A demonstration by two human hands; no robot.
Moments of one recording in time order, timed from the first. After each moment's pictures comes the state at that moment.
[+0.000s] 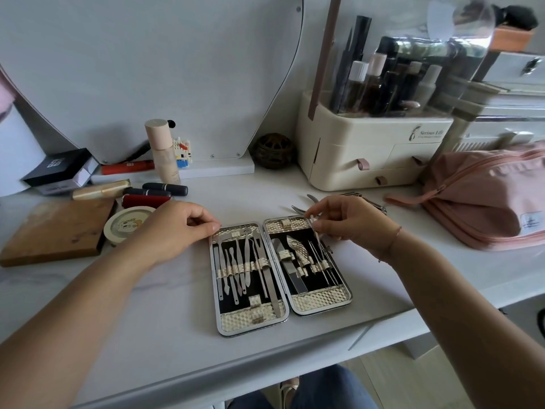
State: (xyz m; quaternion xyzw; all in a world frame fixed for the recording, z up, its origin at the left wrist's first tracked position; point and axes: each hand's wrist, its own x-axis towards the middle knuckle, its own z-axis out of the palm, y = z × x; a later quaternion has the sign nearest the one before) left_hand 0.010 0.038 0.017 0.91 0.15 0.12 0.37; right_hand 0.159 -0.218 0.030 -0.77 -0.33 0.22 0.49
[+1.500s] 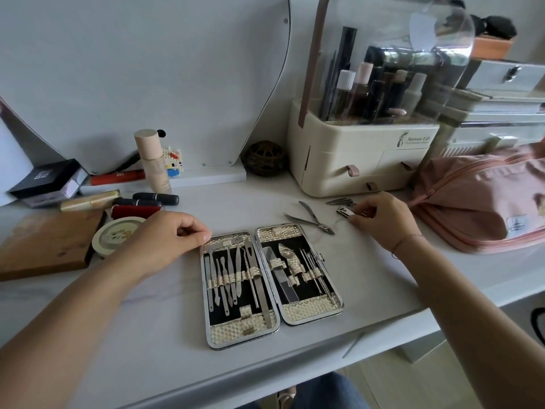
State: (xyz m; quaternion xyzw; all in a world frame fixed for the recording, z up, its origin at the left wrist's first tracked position) left_hand 0.010 0.037 0.018 0.91 0.16 0.12 0.37; right_hand 0.207 -0.261 0.018 -0.94 -0.21 -0.10 0.25
